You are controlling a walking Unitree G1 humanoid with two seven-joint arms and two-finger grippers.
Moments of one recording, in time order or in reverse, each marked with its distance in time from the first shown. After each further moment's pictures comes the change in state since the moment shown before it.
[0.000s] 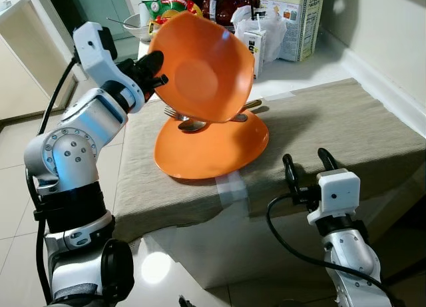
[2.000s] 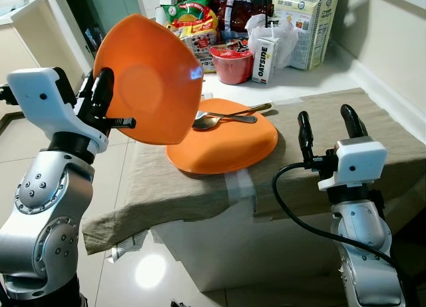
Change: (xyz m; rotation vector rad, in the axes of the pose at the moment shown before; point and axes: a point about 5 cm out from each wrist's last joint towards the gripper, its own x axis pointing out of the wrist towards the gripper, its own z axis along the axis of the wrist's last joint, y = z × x) left arm -0.086 0.001 -0.009 0.463 -0.290 0.170; right arm 0.025 -0.012 0.051 -0.106 -0.252 -0.073
